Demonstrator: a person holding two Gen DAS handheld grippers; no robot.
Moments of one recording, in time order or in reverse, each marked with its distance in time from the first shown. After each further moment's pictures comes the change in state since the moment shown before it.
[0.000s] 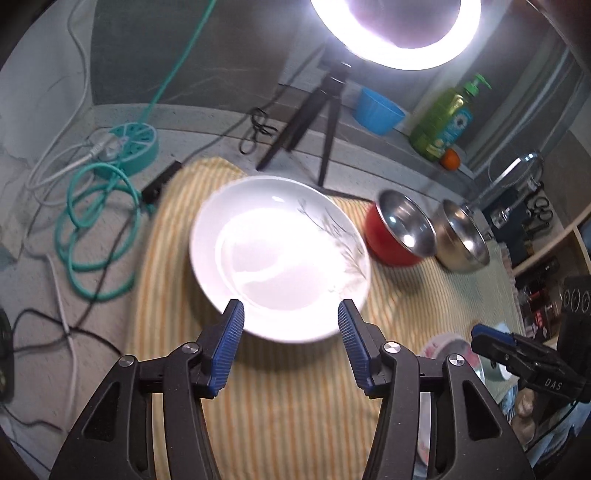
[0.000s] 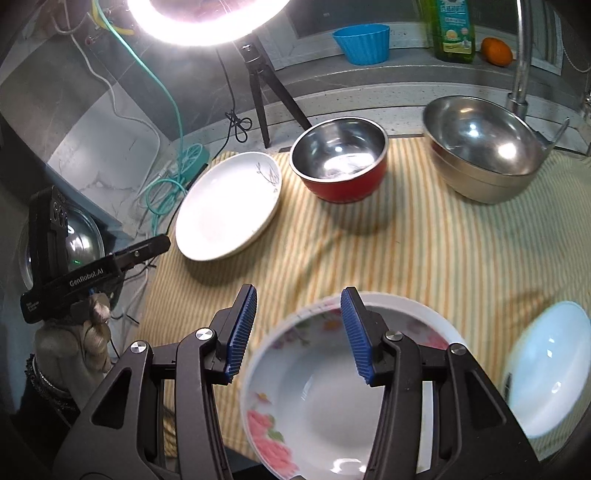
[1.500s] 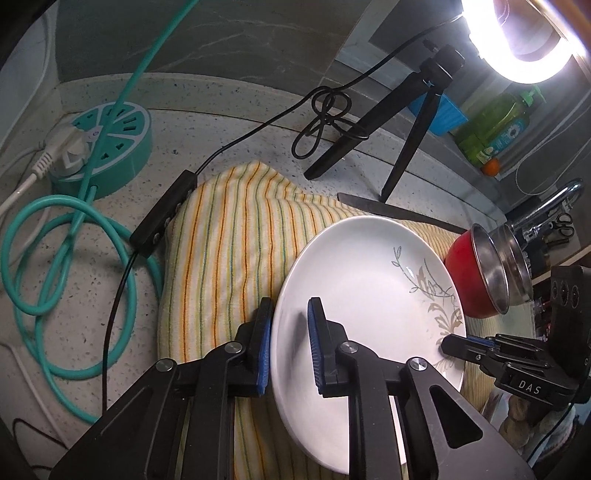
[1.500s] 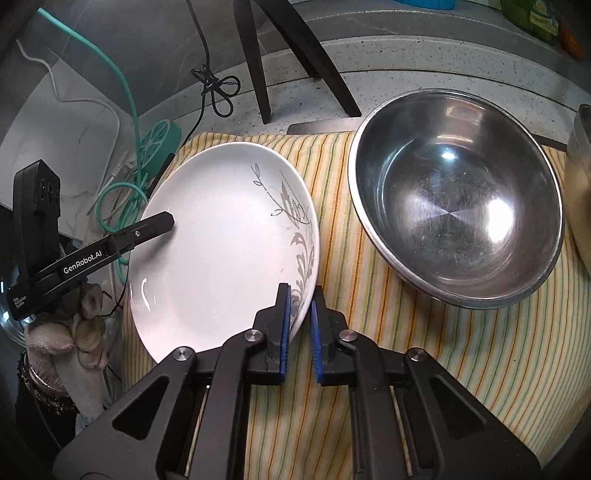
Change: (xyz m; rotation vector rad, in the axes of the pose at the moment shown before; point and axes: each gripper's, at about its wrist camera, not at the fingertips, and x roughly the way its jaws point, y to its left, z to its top) left arm 0.091 0.073 0.062 -0.006 0.116 -0.045; right arm 0.154 0.029 0.074 0.015 0.181 -0.044
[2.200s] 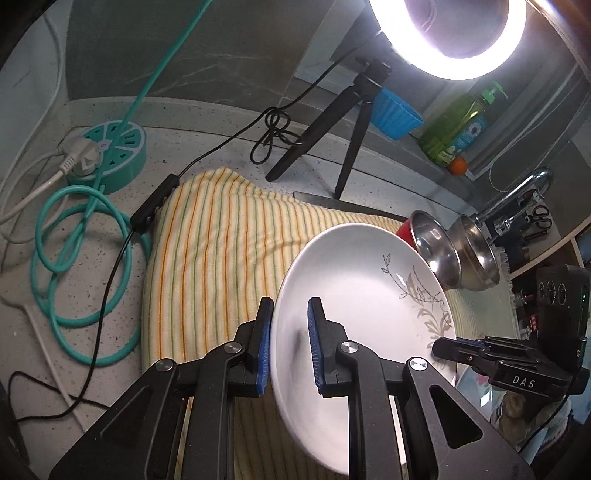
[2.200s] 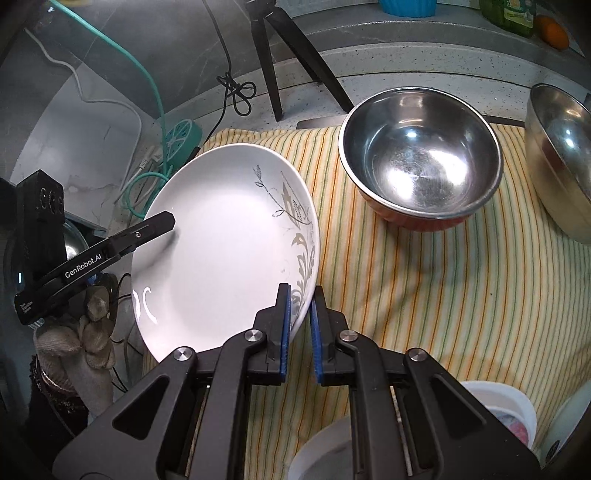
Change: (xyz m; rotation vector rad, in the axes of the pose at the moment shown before) left arm -0.052 -0.040 -0.033 0.027 -0.064 -0.039; right arm -0.055 -0.002 -0.038 0.018 -0.018 0.045
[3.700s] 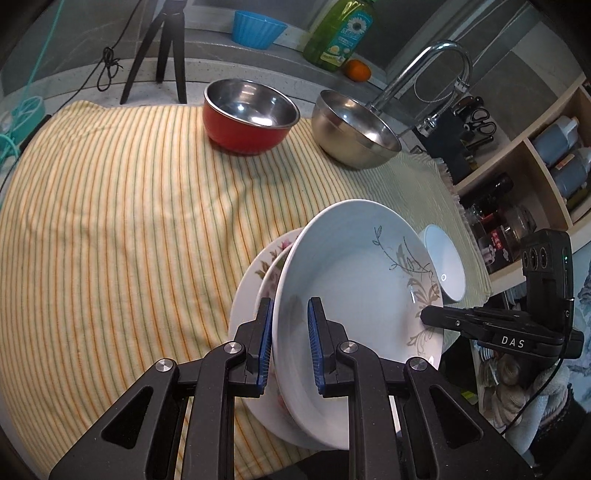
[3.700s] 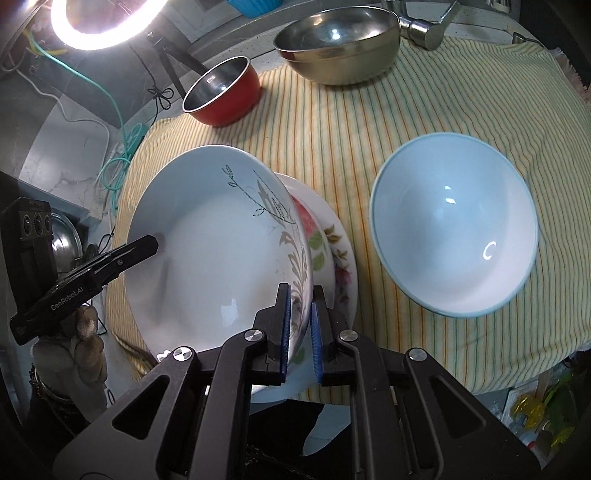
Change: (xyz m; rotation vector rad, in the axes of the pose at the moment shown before) left arm 0.022 -0.169 -0.120 0.136 0.139 -0.116; right arm -0.124 -0.142 -0.153 0.165 0.000 -0.085
